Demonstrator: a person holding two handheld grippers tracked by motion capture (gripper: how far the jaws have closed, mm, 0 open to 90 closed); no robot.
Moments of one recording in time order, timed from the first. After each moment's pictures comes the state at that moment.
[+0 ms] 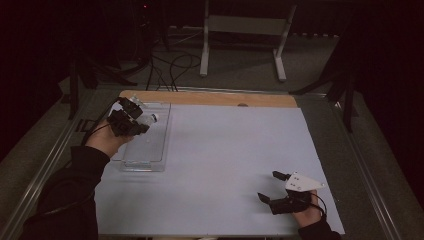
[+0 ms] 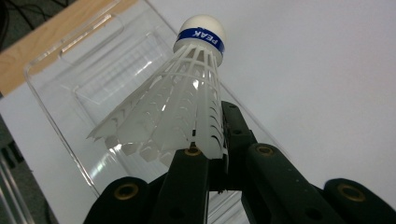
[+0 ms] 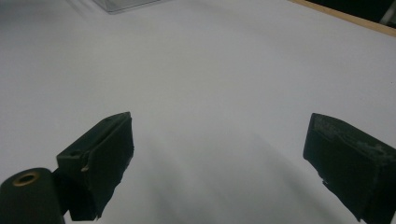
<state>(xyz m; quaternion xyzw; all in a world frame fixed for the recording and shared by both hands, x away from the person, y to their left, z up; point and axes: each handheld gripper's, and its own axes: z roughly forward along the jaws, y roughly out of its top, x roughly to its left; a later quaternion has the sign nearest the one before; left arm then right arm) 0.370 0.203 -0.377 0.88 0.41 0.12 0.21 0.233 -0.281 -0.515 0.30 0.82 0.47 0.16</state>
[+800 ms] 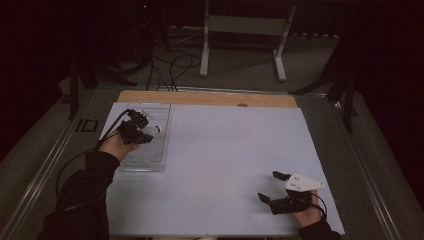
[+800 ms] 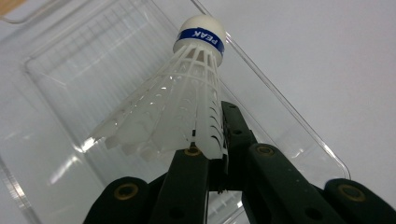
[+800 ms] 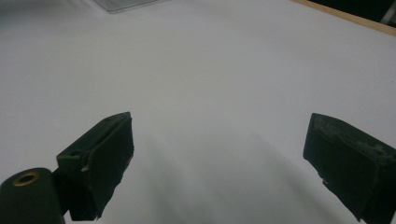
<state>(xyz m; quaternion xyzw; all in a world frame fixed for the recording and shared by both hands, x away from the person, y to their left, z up) 0.387 0.200 -0.440 0.88 0.42 0.08 0.19 0.233 -0.282 -0.515 0.30 0.82 0.47 0.16</state>
